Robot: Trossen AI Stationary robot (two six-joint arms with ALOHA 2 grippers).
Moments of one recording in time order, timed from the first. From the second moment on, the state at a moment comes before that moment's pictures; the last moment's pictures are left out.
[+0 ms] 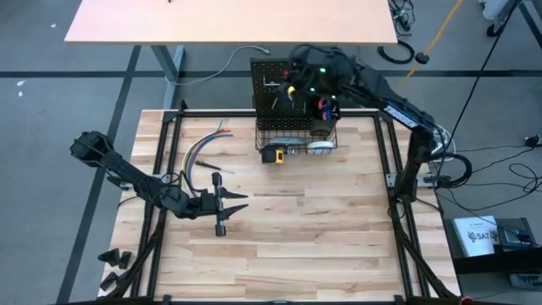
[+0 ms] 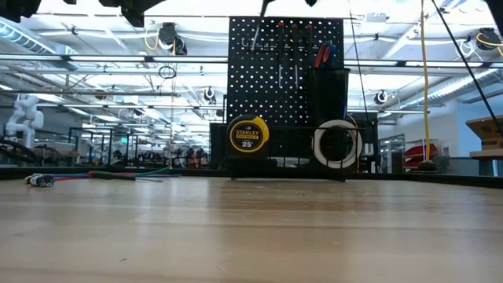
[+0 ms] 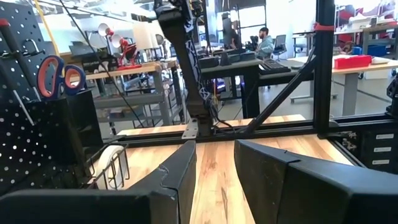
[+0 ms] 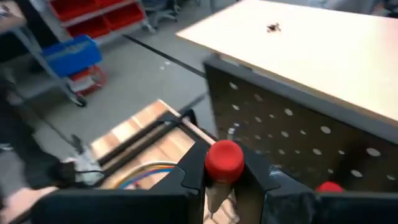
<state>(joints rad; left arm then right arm) -0.50 1.20 0.44 0.85 -0.59 0.20 -0.33 1.80 2.29 -0.87 0.26 0.36</state>
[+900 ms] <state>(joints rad) -0.50 1.20 0.44 0.84 -0.59 0.20 -0.37 1.85 2.29 -0.93 0.38 0.29</state>
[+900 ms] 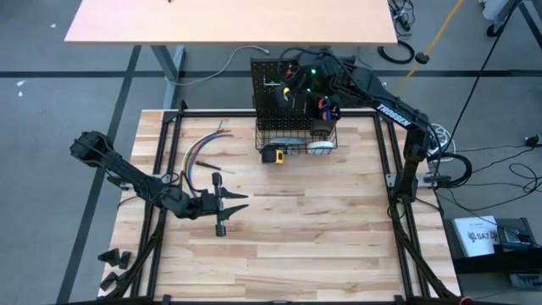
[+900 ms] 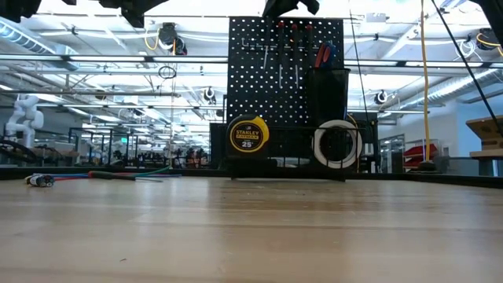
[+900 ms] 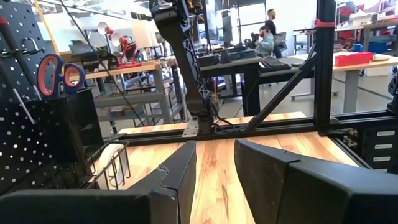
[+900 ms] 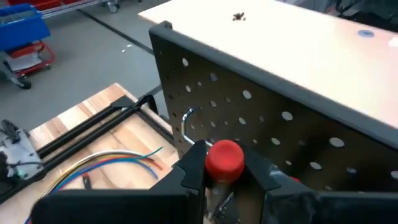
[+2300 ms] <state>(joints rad) -0.50 1.20 0.44 0.82 -0.59 0.20 -0.35 1.90 2.29 -0.85 0.50 0.11</state>
